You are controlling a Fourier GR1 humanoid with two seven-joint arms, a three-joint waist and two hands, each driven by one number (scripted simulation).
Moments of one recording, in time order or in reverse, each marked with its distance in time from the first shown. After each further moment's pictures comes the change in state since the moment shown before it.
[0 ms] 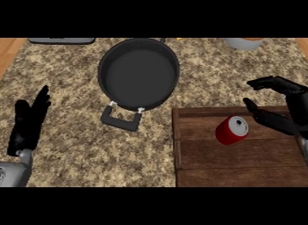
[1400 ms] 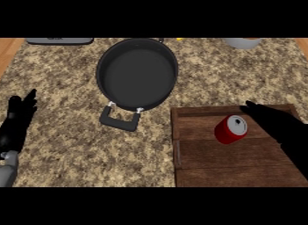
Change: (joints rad) left arm 0.021 0.049 0.045 -0.014 -0.060 -0.036 0.118; right arm -0.011 -0.308 0.217 -0.674 0.258 0.449 0.897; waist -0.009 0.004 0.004
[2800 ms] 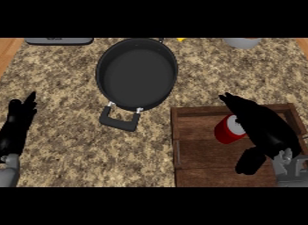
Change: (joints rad) left arm 0.029 -0.095 0.103 -0.036 -0.111 -0.081 0.009; right arm -0.047 0.384 0.002 0.374 0.366 0.188 -0.082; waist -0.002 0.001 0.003
